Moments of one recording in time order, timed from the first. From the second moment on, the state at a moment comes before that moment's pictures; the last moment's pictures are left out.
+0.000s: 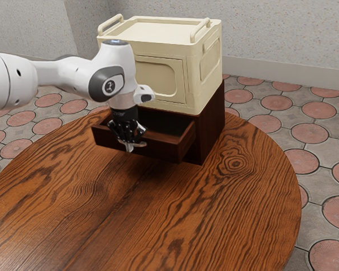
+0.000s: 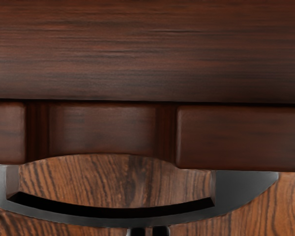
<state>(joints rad) 0.16 0.31 -0.24 -1.72 0.11 1.95 -0.20</state>
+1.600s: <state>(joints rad) 0.15 0.53 -0.23 -1.45 0.11 2.10 -0.07</state>
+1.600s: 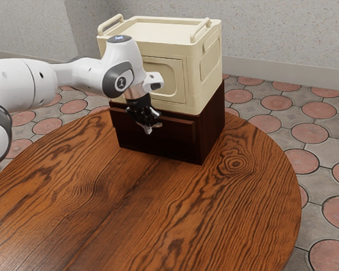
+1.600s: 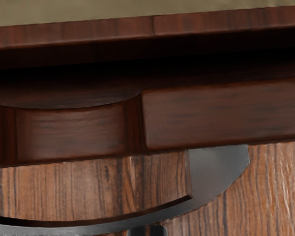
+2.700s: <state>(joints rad) 0.17 0.00 -0.32 -1.67 0.04 1.87 -0.05</state>
